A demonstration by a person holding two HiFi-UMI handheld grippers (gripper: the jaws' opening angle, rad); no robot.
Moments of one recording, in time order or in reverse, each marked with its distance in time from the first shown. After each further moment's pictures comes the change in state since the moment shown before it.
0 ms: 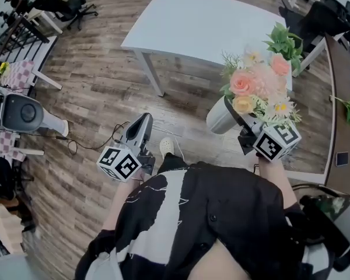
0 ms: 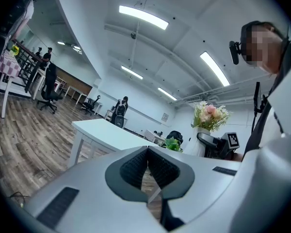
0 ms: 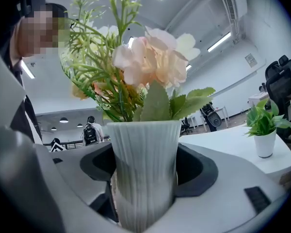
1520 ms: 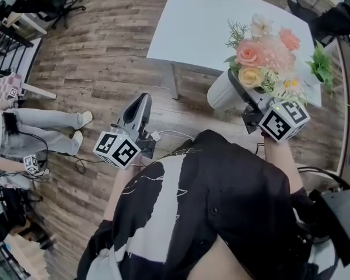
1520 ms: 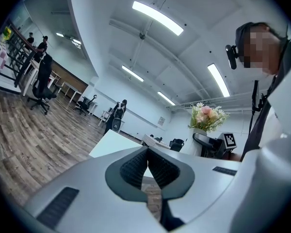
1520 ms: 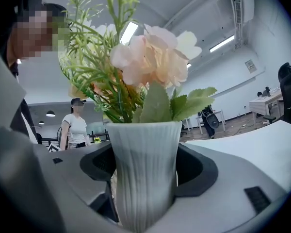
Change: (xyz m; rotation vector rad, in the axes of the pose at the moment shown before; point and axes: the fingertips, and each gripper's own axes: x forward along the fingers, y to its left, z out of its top) left arm 0.068 0.265 0.141 -0.038 -0.019 -0.103; right arm 0.301 0.017 0.009 -0.040 0.007 -0.107
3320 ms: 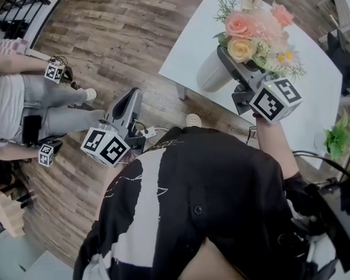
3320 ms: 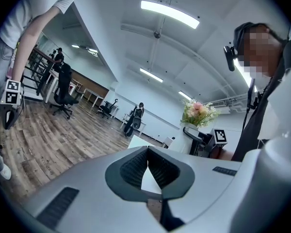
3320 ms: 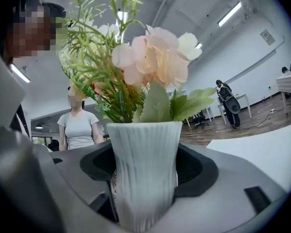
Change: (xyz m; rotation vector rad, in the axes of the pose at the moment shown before) left arm 0.077 0.114 0.046 -0.036 -0.018 0.270; right arm 0.241 -0.083 -0.013 0.078 0.118 0.262
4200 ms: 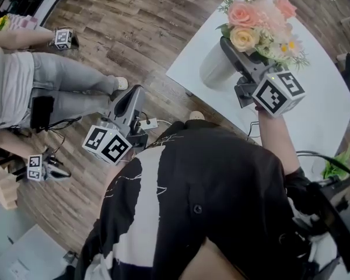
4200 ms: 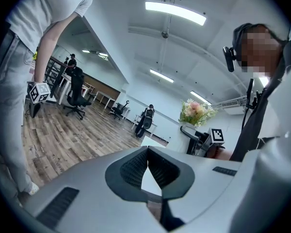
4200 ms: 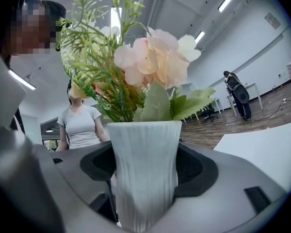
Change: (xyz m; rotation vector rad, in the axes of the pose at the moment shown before) left arm 0.023 0.027 -0.005 -0.034 -0.015 0.145; right arm 0.072 -0.042 -0.014 0.047 0.047 0.105
